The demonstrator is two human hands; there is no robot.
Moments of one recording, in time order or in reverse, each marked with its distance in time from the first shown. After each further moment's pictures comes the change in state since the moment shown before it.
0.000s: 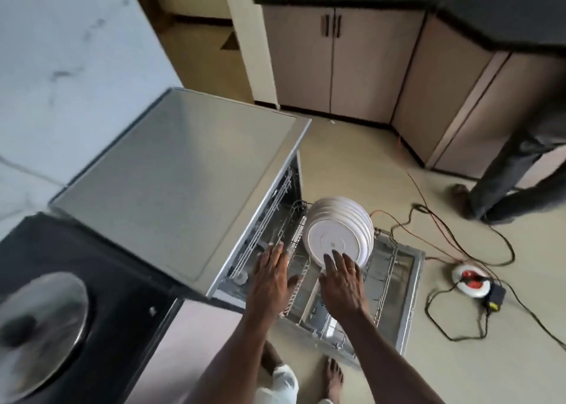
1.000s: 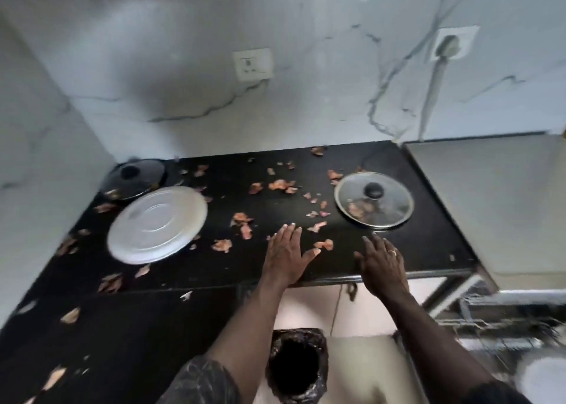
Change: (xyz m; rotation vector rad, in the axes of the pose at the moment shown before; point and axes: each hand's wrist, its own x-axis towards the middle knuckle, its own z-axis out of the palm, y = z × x) left_hand -0.493 -0.259 -0.015 -0.321 0.482 -1.010; right_hand -0.221 -0.399 0.105 -0.224 -0.190 -0.932
